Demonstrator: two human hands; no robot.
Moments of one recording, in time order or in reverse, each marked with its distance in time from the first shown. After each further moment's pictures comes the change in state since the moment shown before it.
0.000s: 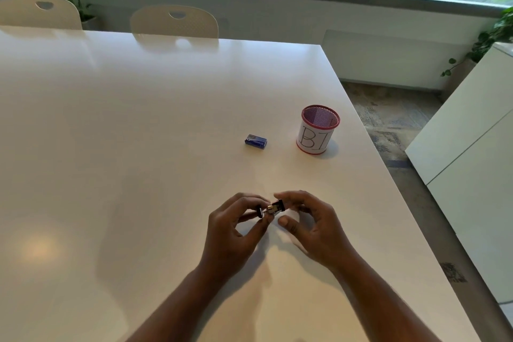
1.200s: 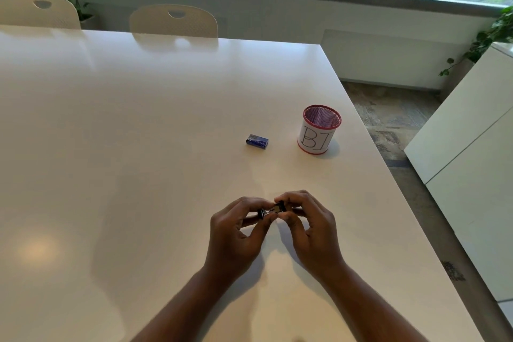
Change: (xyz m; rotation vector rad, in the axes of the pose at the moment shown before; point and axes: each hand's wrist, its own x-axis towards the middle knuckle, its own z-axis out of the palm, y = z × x) left_hand -0.003 -0.002 0.002 0.007 0.062 0.044; right_hand -0.004 -0.007 0.027 -0.147 0.236 -0.164
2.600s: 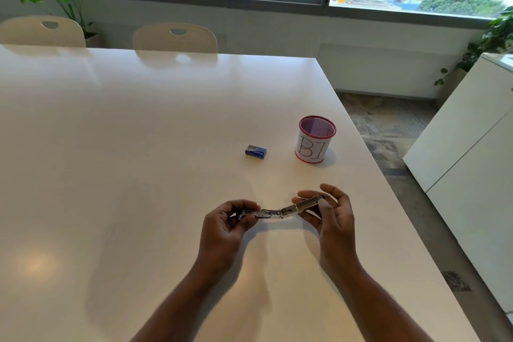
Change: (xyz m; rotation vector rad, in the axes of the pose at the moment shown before) left_hand 0.011 -0.003 -0.009 -0.279 0.038 -0.610; right_hand 0.009 0.011 -0.019 0.621 0.318 0.554
